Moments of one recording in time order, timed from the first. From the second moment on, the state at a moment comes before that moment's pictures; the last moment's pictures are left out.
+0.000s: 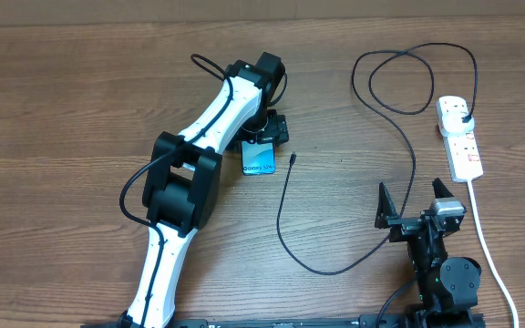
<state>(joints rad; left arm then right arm) -0.45 2.42 2.02 -1.18 0.05 -0.60 0.09 0.01 0.02 -0.03 0.01 0.04</state>
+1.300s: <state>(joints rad) -0.45 2.42 2.03 -1.20 0.06 -0.59 0.09 0.01 0.02 -0.03 0.01 0.04</state>
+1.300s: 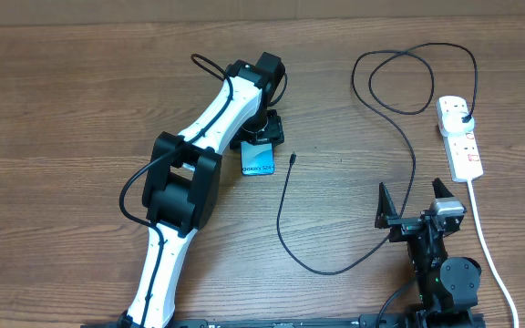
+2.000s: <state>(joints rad) -0.45 2.47 2.19 -1.35 0.06 -0.47 0.09 0.01 0.02 -0.03 0.01 0.04</state>
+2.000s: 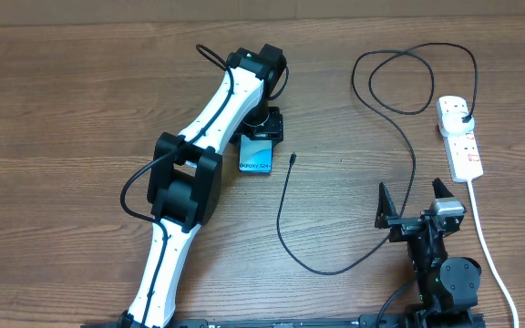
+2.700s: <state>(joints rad) -0.45 2.46 2.09 -1.12 -0.02 -0.47 0.09 0.01 0.02 -0.03 0.01 0.04</state>
